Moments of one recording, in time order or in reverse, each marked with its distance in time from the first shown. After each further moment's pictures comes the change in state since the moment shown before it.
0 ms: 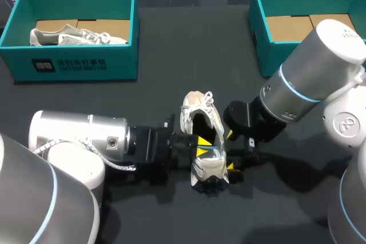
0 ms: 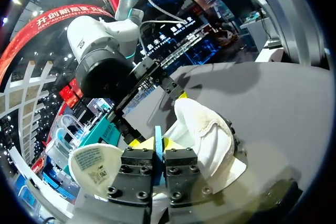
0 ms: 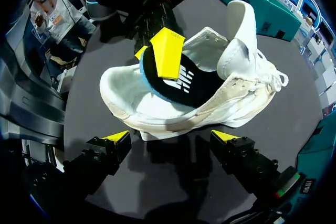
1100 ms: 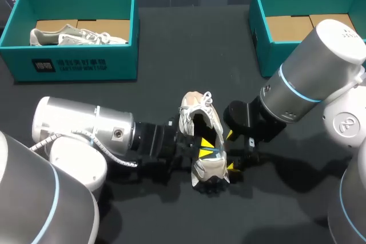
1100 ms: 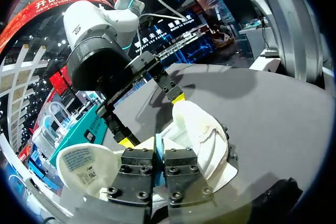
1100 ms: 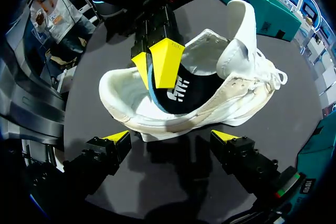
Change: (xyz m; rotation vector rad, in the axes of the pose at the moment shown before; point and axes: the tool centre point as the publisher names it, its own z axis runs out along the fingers) left arm 0.007 -0.005 0.004 -0.040 0.103 -0.092; right arm 0.000 0.000 0.000 0.000 0.000 0.000
